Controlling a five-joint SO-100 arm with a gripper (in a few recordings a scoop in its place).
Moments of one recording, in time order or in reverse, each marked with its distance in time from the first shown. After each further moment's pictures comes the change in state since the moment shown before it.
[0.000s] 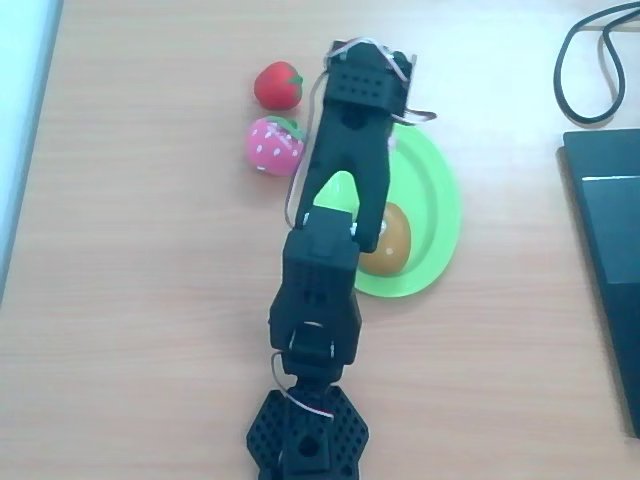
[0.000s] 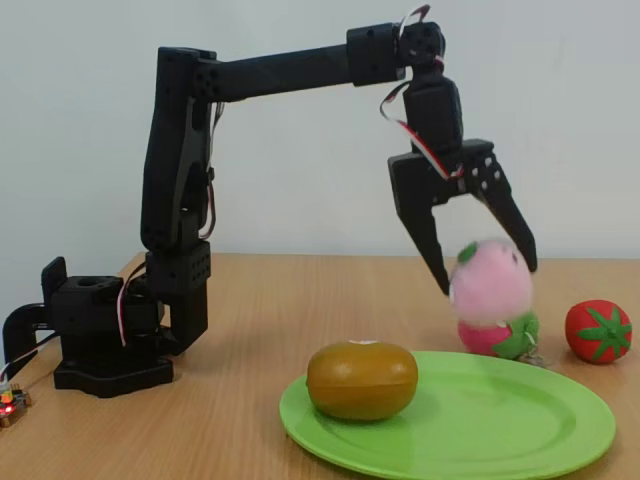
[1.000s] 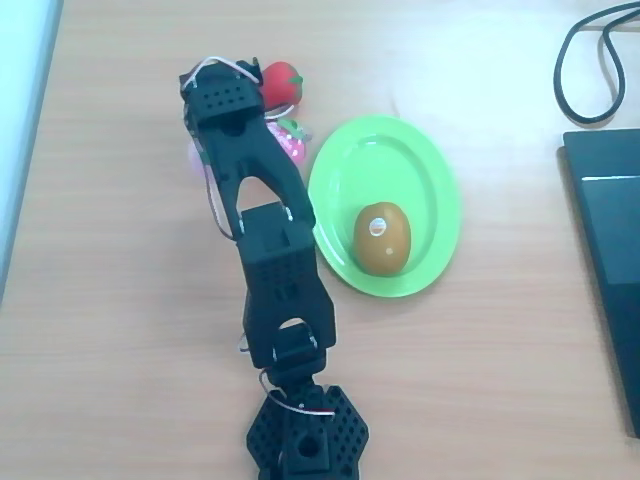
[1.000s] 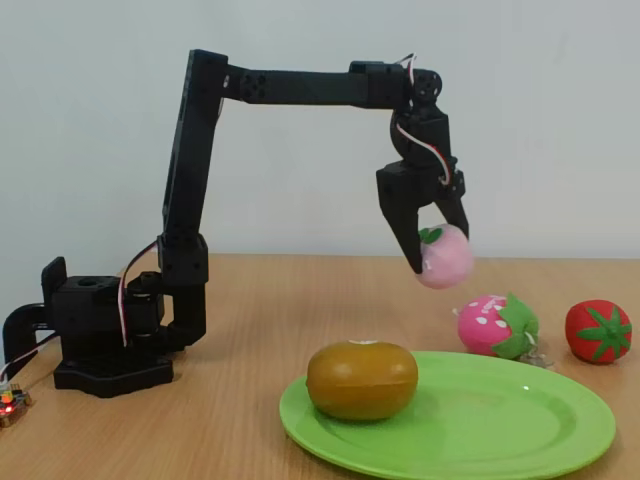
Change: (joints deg) arm -30.9 -1.8 5.7 -6.1 -1.5
